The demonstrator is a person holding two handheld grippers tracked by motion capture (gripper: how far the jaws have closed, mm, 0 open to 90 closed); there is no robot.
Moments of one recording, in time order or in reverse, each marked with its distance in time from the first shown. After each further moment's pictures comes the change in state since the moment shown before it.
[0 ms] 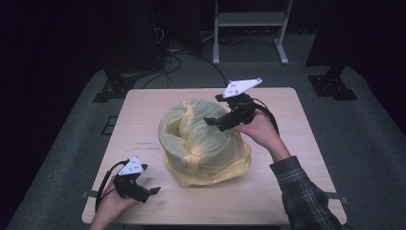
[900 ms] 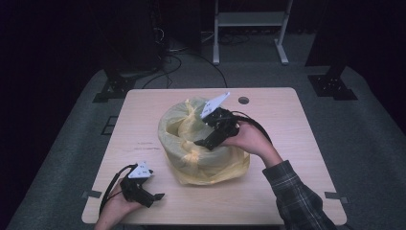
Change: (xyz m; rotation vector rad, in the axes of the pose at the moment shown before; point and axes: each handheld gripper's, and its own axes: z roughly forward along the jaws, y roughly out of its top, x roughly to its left) left arm -0.006 -0.005 0.020 0.067 -0.041 0.029; right arm 0.031 -0.004 0.037 0.273 0.126 -0.021
